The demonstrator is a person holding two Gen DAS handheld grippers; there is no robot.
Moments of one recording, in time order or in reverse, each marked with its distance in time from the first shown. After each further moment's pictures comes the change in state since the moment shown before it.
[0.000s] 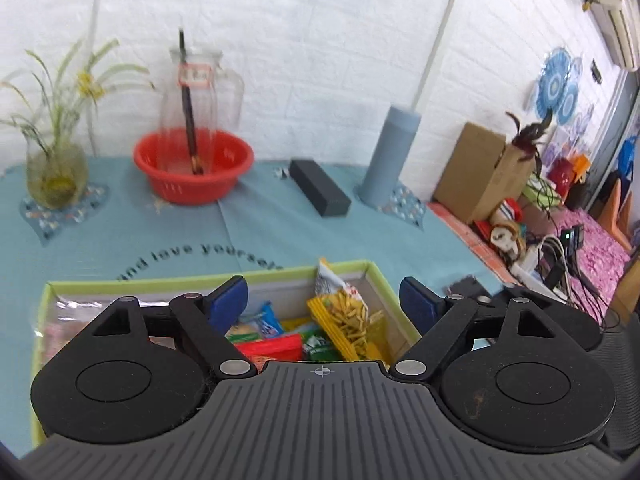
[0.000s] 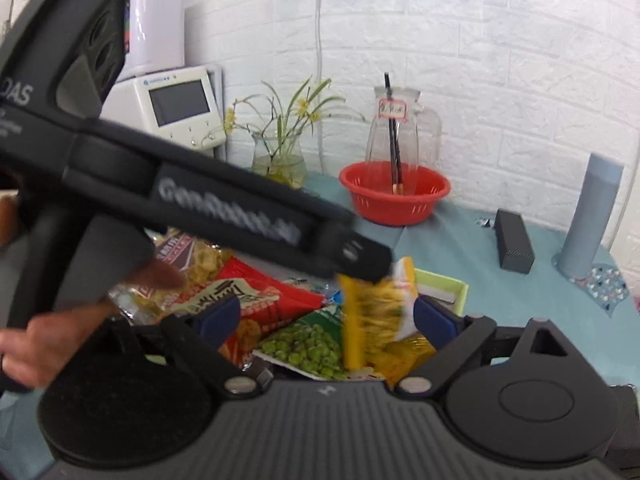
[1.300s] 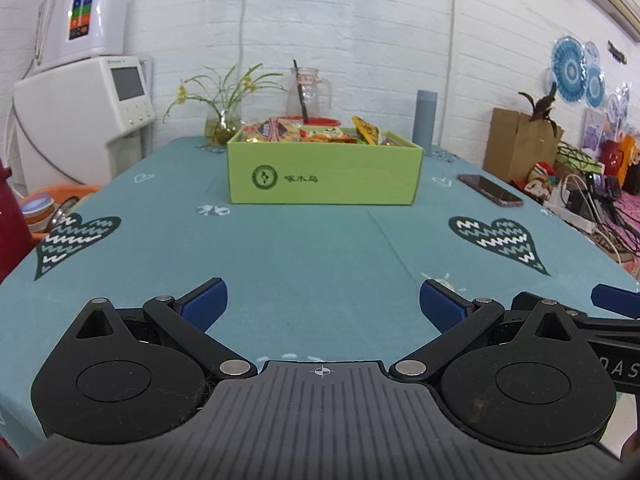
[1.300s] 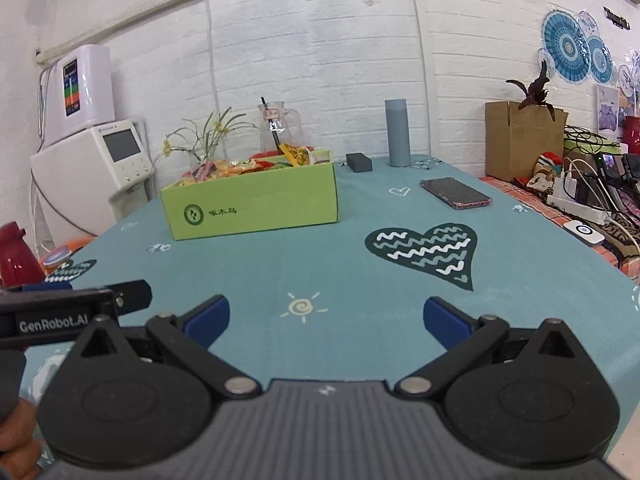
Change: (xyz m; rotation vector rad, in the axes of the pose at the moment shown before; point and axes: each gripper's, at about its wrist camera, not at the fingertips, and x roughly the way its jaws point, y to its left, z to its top) left arm -0.254 -0.116 -0.318 0.034 -0.168 0.344; right arm -0.268 0.186 -0.210 0.313 -0.087 -0.416
